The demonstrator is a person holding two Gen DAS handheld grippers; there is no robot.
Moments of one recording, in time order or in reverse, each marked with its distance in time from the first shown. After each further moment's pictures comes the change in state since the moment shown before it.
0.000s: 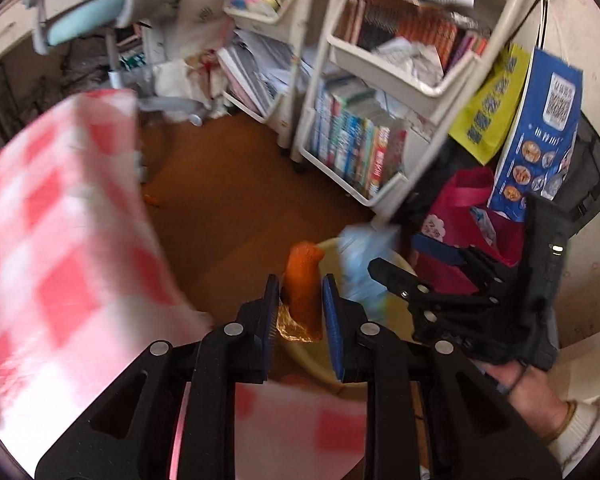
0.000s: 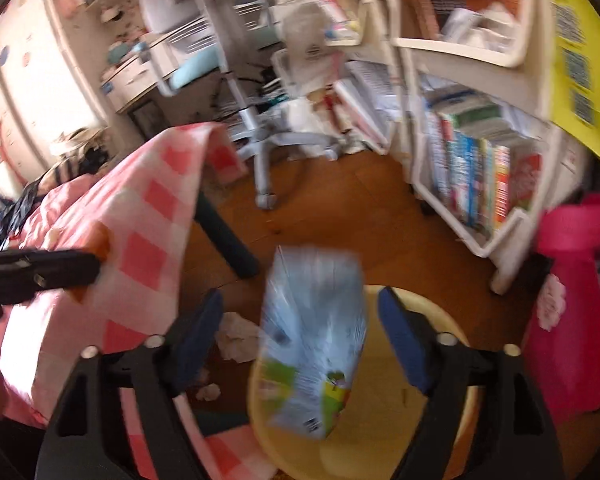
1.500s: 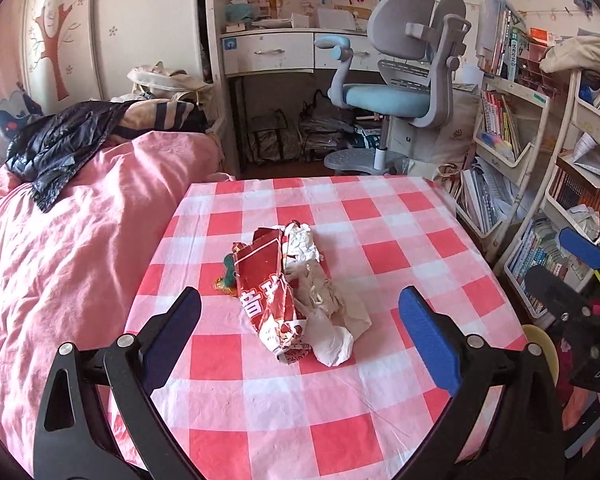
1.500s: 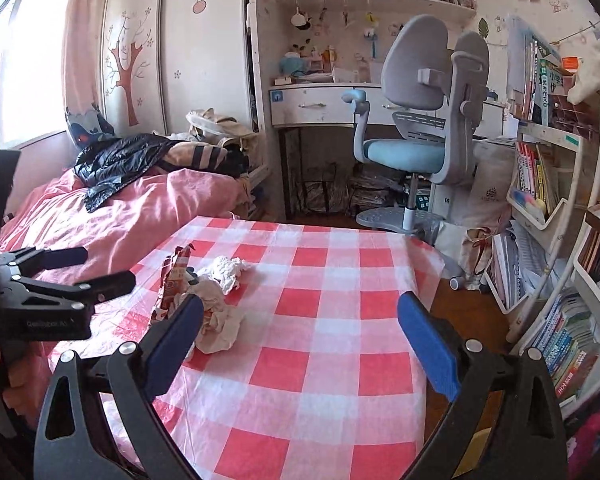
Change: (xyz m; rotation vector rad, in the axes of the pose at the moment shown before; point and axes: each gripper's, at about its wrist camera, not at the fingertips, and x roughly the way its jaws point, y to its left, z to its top) left arm -0.275 0.235 -0.142 -0.398 -0.373 0.596; right arm -0.053 0.330 0.025 -0.500 -0.209 0.207
